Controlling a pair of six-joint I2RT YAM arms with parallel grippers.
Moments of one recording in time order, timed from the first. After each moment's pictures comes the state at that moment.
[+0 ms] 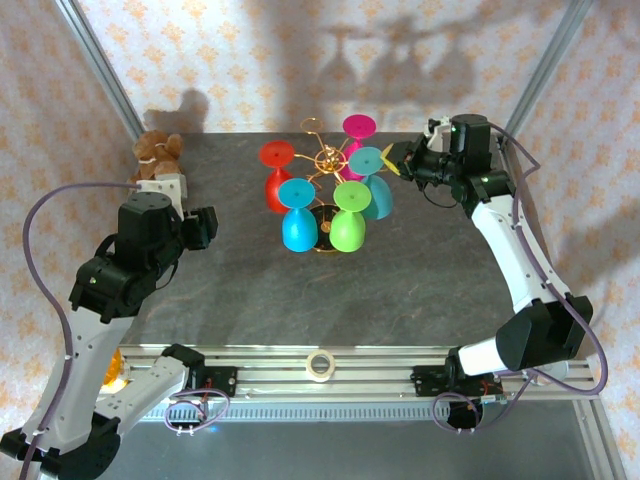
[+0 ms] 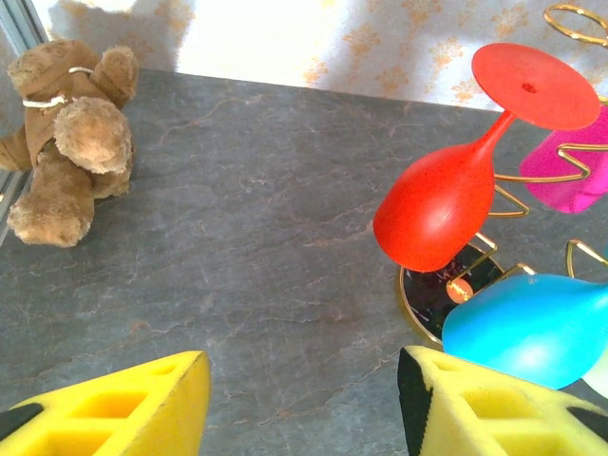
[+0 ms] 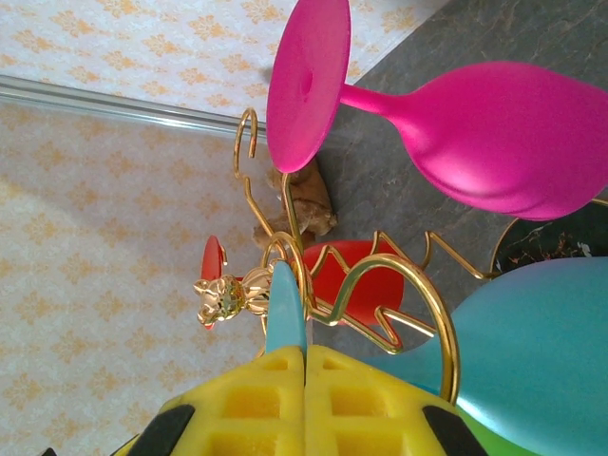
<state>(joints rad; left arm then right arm) -0.29 0.85 1.27 -0.99 -0.21 -0.33 0.17 1.41 1.42 -0.48 -0.69 0.97</state>
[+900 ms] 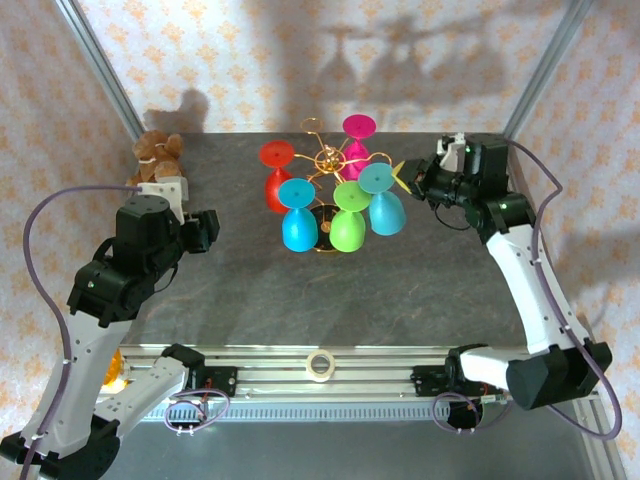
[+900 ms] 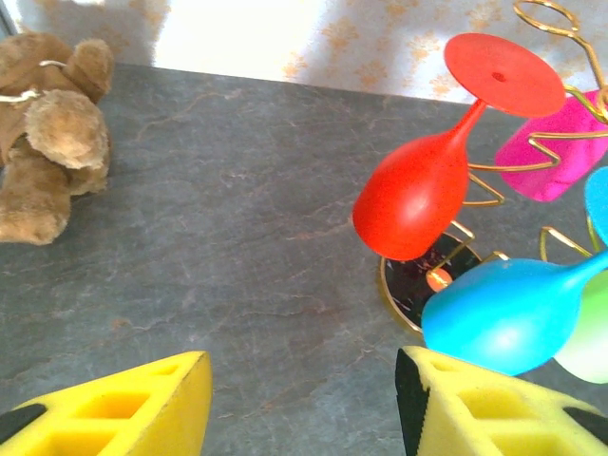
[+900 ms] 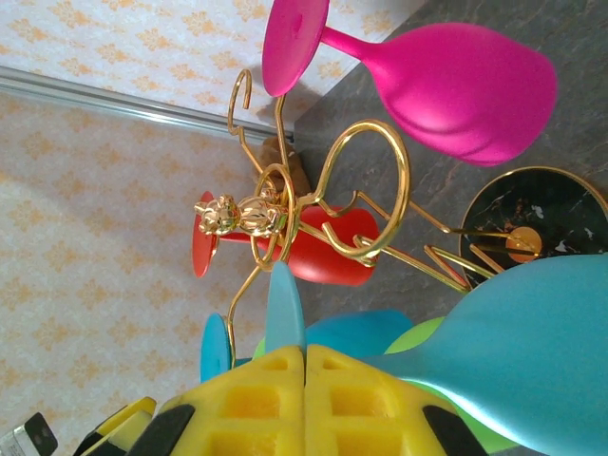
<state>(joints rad) -0.29 0.83 1.27 -0.99 -0.15 -0.33 0.17 1.20 1.32 -0.59 -0.62 0.94</state>
